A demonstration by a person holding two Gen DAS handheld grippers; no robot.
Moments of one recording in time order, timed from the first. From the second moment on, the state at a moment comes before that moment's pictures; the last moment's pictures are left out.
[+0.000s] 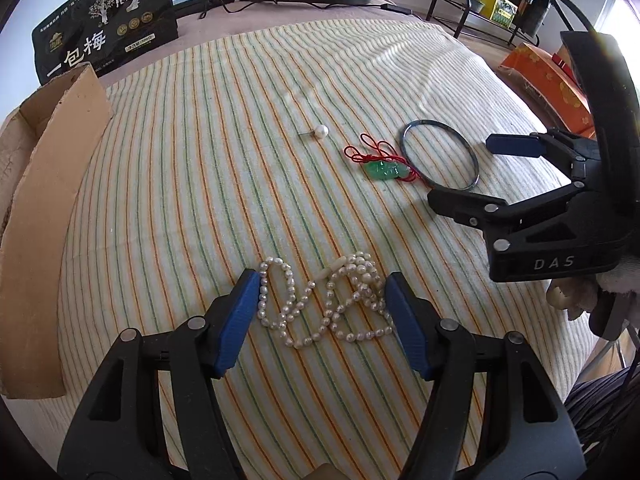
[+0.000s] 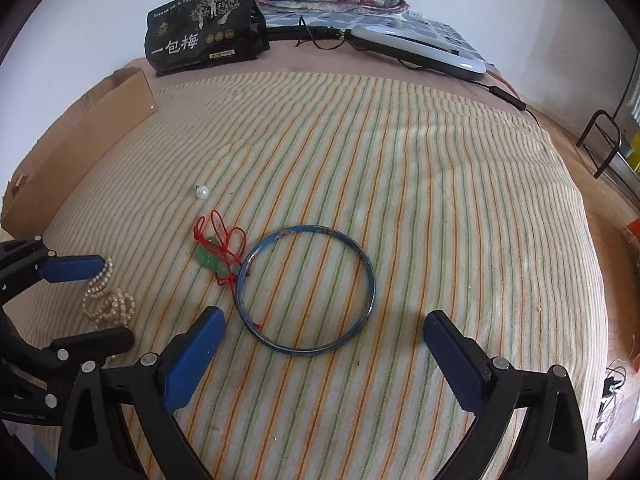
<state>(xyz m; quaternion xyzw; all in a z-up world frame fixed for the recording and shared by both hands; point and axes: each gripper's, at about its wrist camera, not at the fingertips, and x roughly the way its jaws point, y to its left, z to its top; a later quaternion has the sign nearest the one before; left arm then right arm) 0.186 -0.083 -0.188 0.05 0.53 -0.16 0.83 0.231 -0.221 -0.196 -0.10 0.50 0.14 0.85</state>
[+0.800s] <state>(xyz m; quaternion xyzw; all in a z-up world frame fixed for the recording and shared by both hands) 0.190 -0.074 -0.183 0.03 0.52 -0.15 0.84 0.225 -0.226 -0.186 -0.12 0.49 0.15 0.85</state>
